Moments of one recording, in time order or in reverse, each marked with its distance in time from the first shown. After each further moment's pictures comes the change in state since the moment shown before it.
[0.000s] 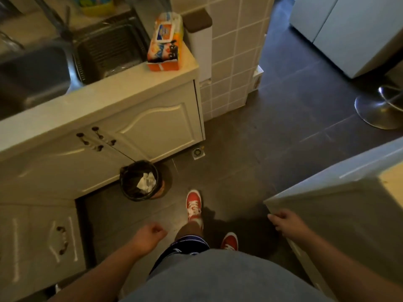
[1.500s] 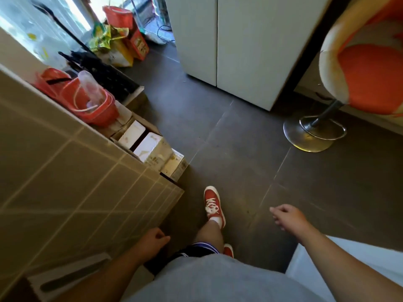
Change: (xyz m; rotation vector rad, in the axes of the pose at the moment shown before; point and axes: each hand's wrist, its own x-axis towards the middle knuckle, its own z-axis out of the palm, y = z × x) left_hand 0.400 0.742 -0.153 0.402 -0.180 0.163; right_hand 0.381 -0.271 -0.488 0.480 0.299 0.234
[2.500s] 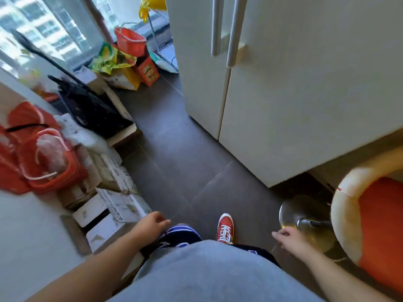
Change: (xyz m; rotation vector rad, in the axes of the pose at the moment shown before) left_hand 0.221 0.412 -0.204 -0.084 0.159 0.036; right_hand 0.317 -0.355 -0.216 -0.372 -0.068 -0.026
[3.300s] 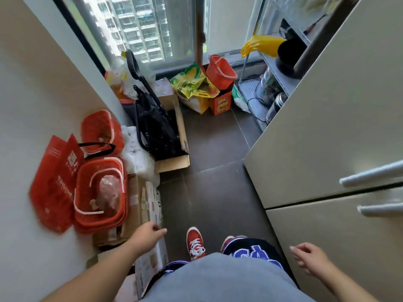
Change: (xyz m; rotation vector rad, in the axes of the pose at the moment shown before) left_hand 0.163 -0.061 -0.266 -0.413 0.142 -0.266; right_hand 0.137 -0.427 0.004 -0.135 -0.047 -0.165
